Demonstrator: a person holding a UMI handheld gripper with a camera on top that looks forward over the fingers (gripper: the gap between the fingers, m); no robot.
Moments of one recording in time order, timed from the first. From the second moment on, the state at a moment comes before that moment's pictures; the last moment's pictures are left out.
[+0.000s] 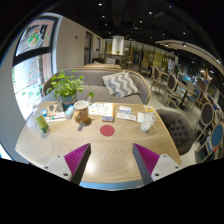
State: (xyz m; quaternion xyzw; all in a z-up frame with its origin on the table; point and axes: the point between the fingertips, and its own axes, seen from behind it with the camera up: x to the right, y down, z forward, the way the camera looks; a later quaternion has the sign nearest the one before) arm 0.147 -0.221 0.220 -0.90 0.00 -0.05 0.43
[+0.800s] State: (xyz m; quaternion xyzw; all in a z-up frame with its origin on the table) arm -0.157 -0.197 0.134 -0.91 -0.03 0.03 0.42
